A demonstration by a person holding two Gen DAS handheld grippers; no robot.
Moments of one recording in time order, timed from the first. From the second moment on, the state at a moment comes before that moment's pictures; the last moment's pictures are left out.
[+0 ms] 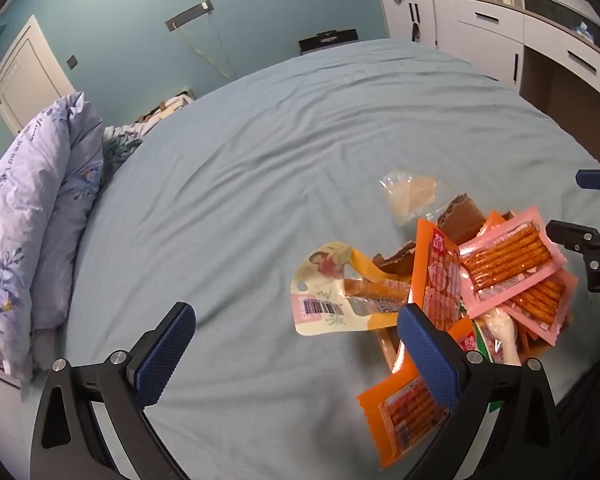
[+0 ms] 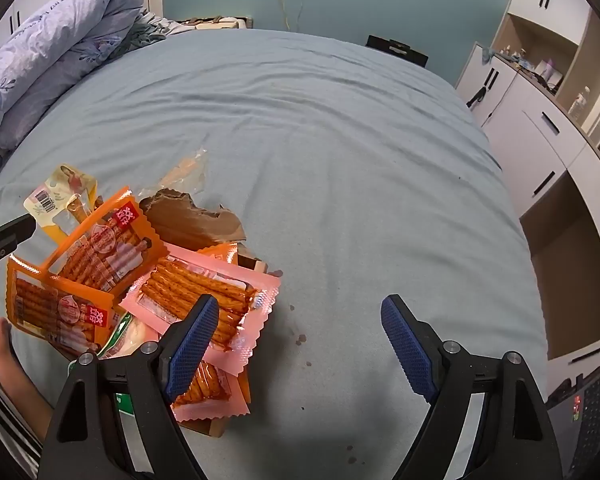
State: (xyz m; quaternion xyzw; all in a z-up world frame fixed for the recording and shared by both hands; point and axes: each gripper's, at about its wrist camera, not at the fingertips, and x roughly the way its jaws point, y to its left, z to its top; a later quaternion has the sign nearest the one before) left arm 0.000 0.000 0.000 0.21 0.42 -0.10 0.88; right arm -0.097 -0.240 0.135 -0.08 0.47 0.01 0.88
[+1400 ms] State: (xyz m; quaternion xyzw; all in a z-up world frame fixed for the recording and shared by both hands) left arm 0.091 0.069 -0.001 0.12 0.44 -0.06 0.89; right arm -0.055 -0.302 0.115 0.03 0.49 -0.10 0.87
